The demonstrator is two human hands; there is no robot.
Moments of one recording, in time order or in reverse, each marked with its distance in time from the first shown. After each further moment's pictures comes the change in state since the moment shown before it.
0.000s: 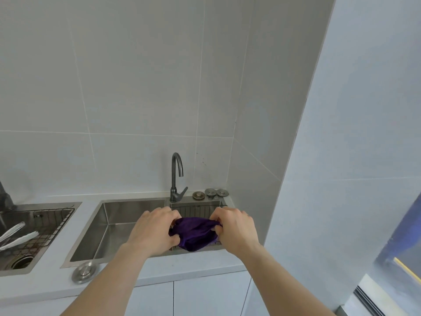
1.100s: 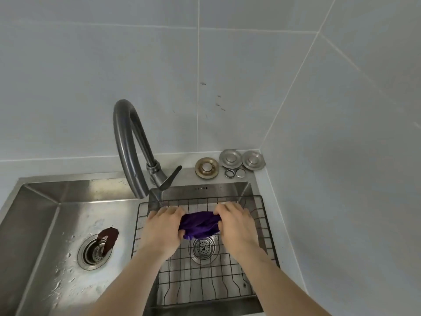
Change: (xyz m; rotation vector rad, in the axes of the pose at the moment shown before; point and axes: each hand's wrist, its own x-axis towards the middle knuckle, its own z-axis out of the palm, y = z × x) left_hand 0.388 -0.147 0.335 0.010 -0.388 -0.230; right_hand 0.347 0.215 0.364 0.029 -0.449 0.114
